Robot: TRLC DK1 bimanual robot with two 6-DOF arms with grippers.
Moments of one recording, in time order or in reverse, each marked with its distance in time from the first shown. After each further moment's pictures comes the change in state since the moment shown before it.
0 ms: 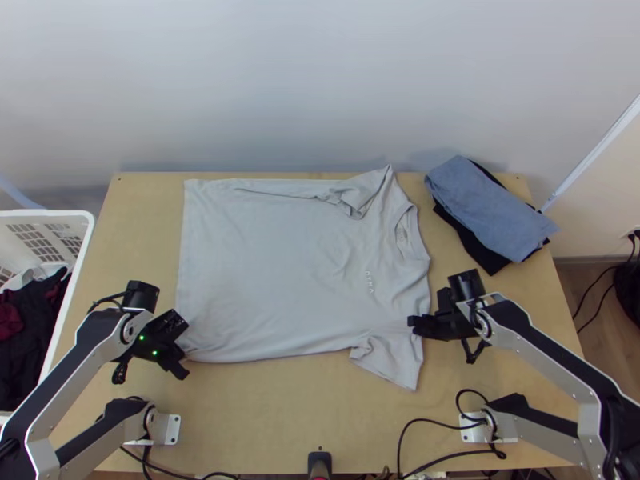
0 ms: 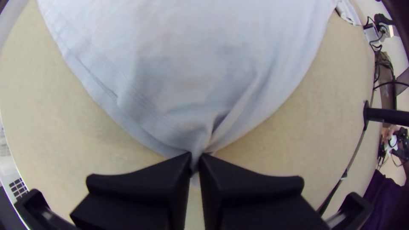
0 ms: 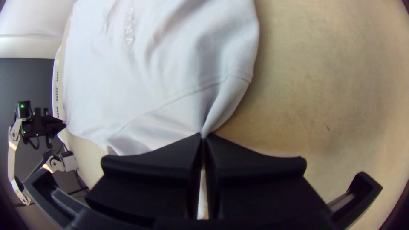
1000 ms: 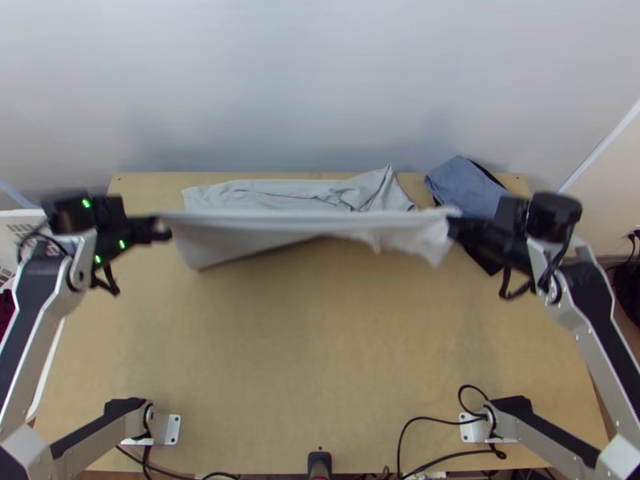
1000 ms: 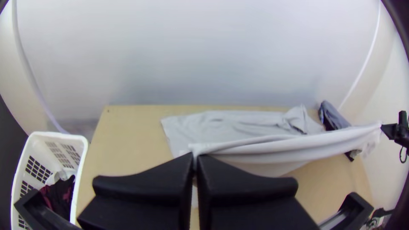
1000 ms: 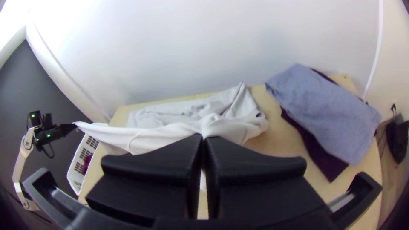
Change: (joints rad) left arm 0.093 0.102 0.634 0.372 -0.016 -0.645; right arm -0.153 -0.092 0.590 0.073 0.047 -0.094
